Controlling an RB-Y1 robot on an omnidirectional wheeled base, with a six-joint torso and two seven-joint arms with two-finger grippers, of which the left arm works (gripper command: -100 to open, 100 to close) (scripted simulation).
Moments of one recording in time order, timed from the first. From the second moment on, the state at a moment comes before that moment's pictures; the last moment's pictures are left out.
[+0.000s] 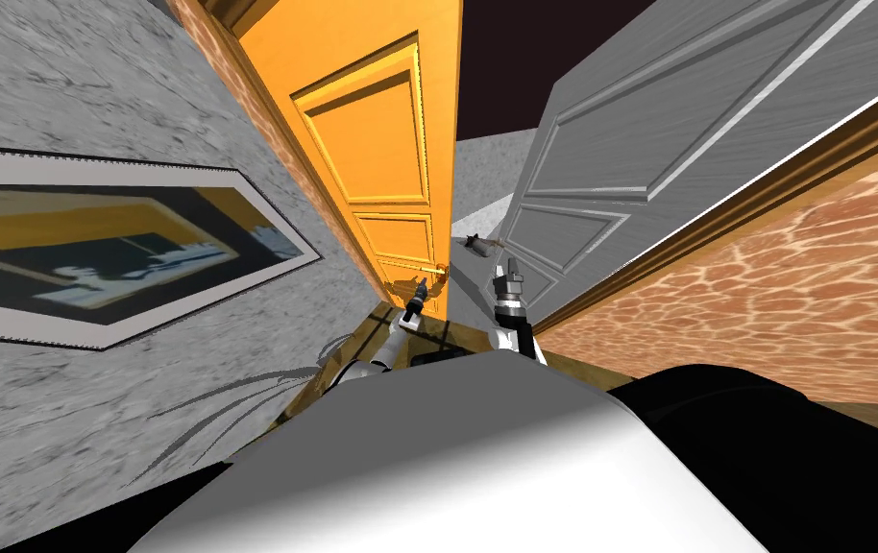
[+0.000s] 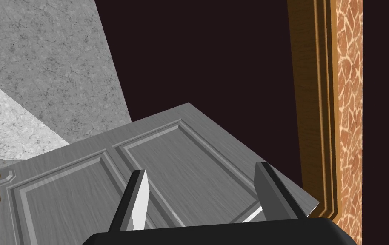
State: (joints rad) arm -0.40 -0.03 -0.21 -0.81 -0.20 -0.43 0.25
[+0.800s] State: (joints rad) arm -0.41 0.02 -0.20 -0.78 -0.20 -0.44 0.25
